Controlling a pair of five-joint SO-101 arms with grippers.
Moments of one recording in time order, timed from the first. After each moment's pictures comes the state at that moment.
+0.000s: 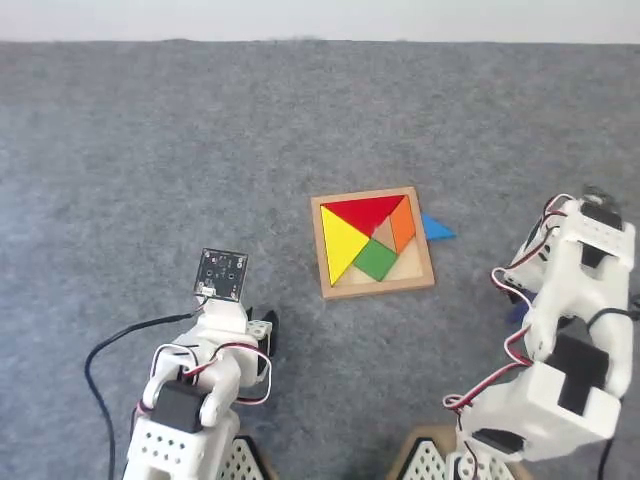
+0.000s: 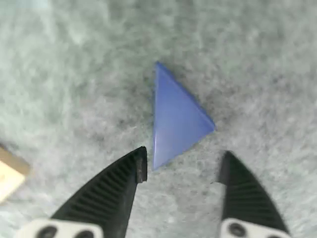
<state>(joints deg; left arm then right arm) 10.0 -102.7 97.1 72.0 13.3 21.5 3.8 25.0 72.7 -9.0</state>
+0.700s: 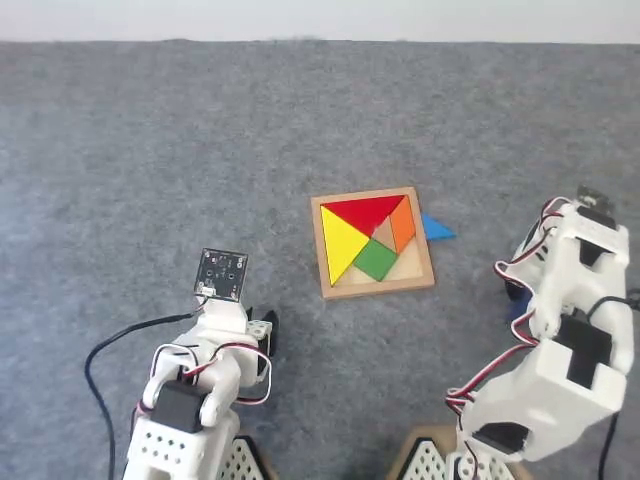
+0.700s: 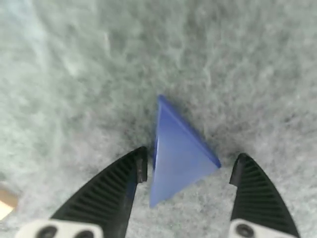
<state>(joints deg) 10.0 -102.7 97.1 72.0 13.3 21.9 10.9 23.6 65.8 -8.1</state>
